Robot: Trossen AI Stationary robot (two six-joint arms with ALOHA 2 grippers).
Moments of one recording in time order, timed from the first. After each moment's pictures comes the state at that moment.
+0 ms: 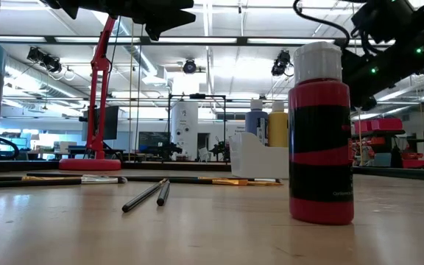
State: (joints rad) left arm 0.04 1.13 0.73 0.29 -0.01 0.06; right arm 0.01 0.99 0.32 0.14 0.78 0.35
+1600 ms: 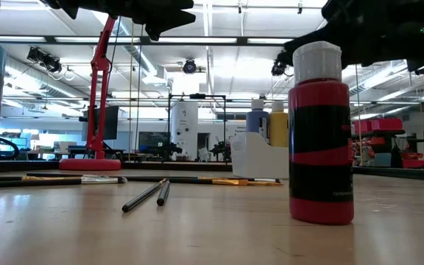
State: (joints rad) left arm 0.04 1.13 0.73 0.28 -0.01 0.06; right arm 0.07 1.12 0.32 0.73 0.07 -0.03
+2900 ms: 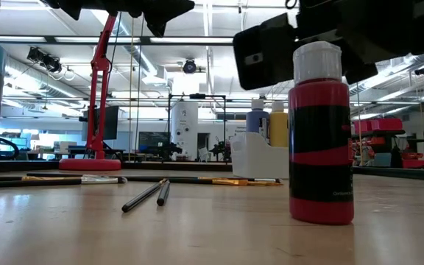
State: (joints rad) left arm 0.02 1.13 0.73 0.29 0.18 0.01; right arm 0.27 1.80 0.78 0.67 -0.59 -0.22
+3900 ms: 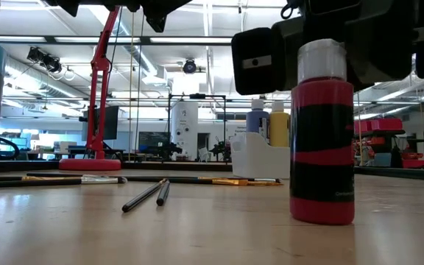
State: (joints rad) left arm -0.01 1.13 0.73 0.31 0.17 0.01; right arm 0.28 1.87 0.79 0.71 -0.67 -0.32
